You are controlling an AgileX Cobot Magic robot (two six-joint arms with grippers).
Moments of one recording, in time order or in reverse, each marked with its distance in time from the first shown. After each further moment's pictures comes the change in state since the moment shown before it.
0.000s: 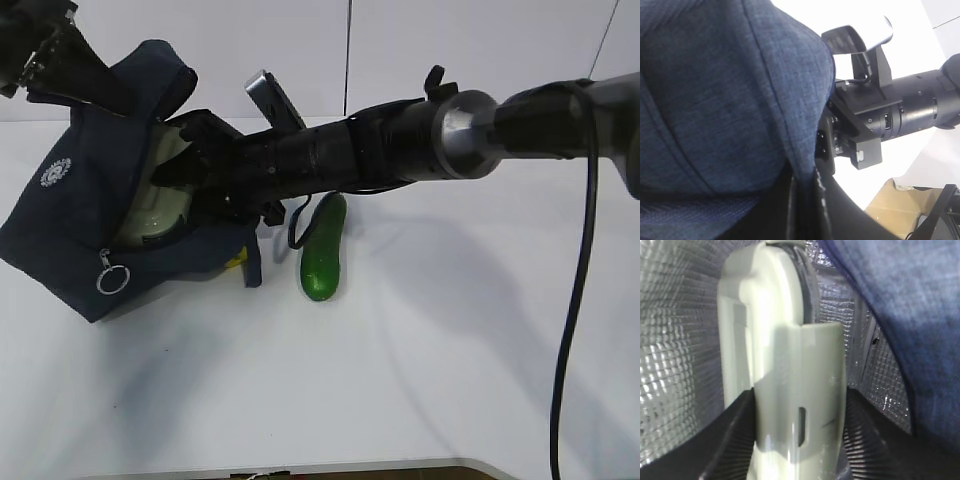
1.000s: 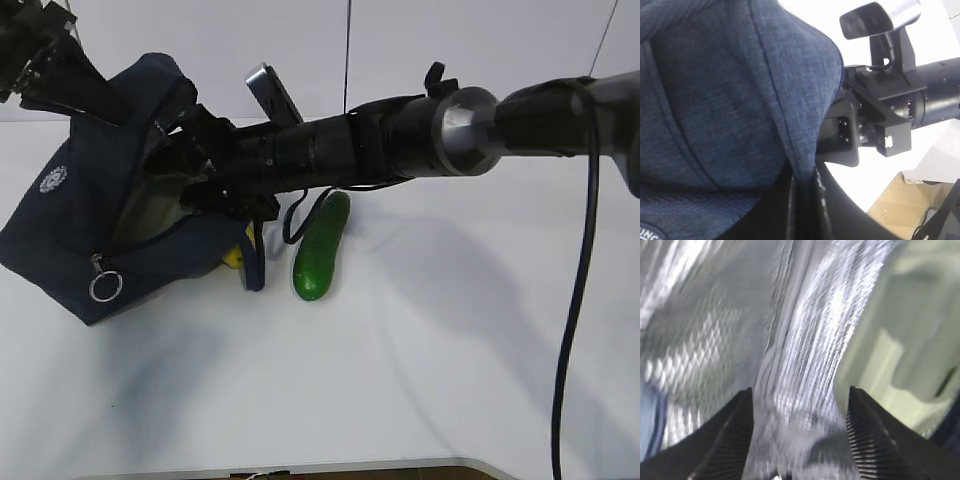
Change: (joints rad) left arm 0.000 0.000 0.000 0.053 0.002 -0.019; right arm 0.000 0.000 -0.010 0.032 0.017 0.010
